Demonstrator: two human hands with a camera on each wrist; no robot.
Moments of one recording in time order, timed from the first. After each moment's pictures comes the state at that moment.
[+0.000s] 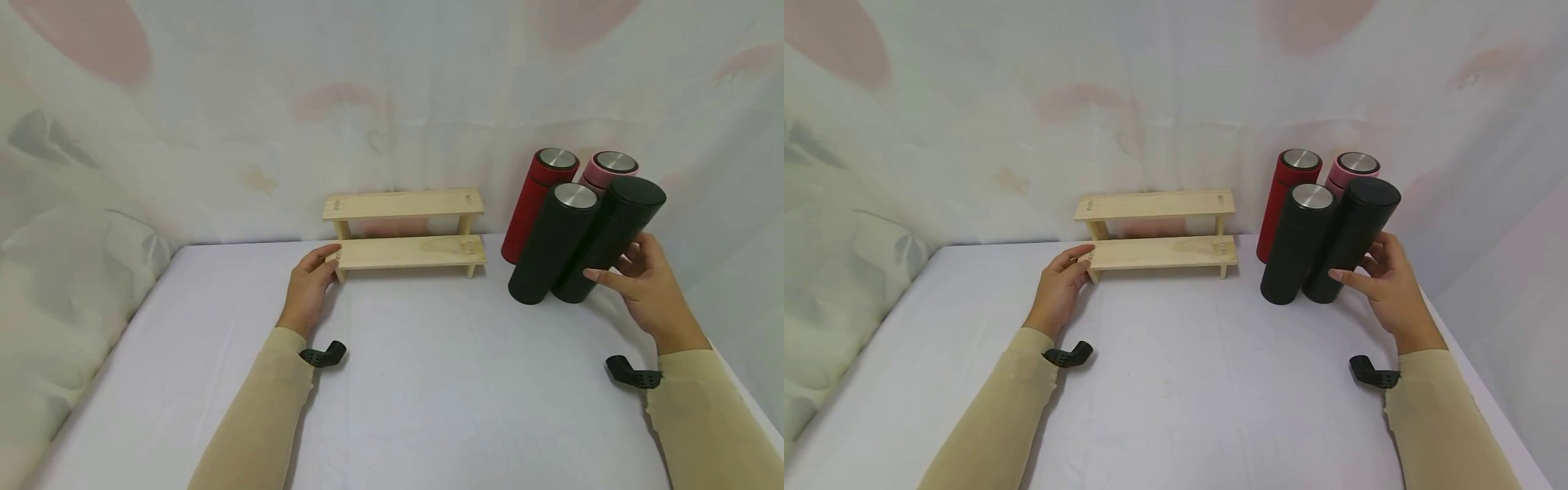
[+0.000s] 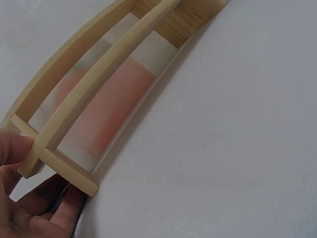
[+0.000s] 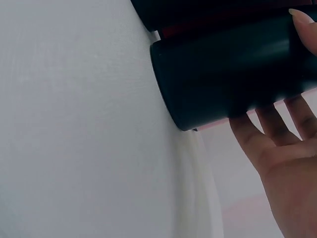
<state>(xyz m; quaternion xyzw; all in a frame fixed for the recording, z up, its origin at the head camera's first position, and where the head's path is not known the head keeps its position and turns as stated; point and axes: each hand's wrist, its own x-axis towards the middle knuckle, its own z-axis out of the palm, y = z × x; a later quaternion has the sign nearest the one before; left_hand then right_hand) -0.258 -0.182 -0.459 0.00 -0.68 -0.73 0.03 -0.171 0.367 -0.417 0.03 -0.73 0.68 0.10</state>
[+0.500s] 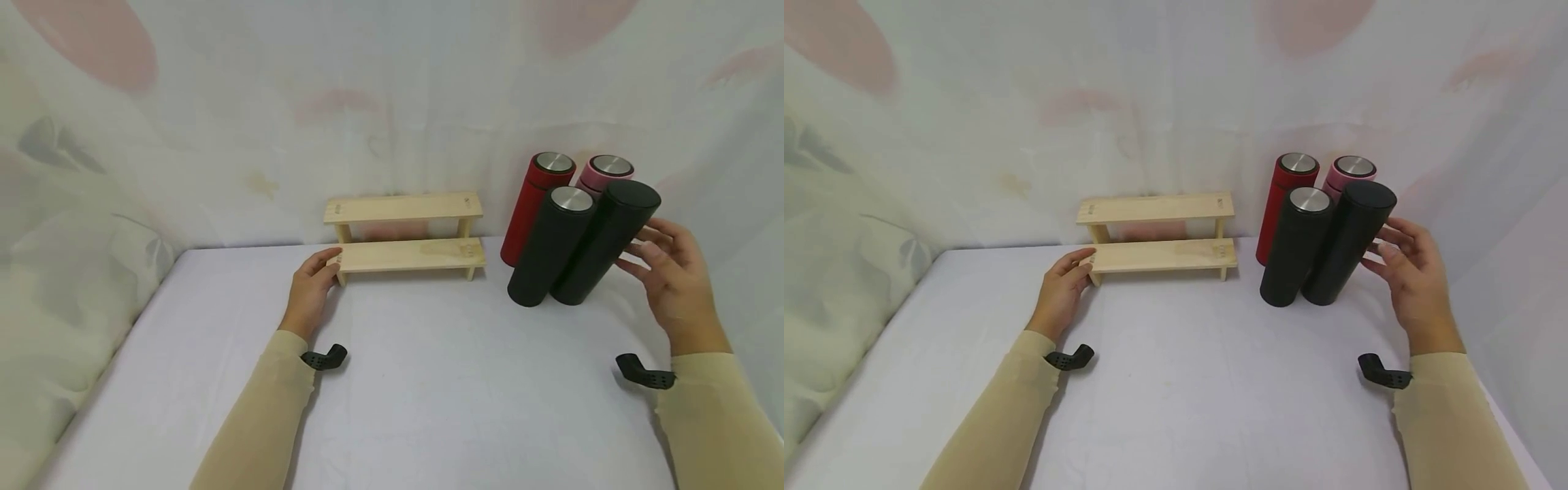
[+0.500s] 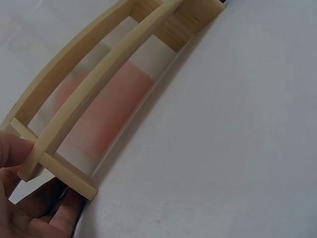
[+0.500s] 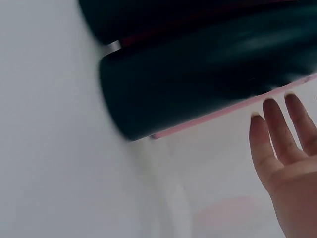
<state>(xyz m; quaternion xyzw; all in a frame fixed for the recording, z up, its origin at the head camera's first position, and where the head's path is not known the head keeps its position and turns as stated) -0.255 -0.181 -0.457 0.00 -0.68 -0.73 0.03 -0.157 0.367 -0.393 0.12 -0.58 0.78 0.21</state>
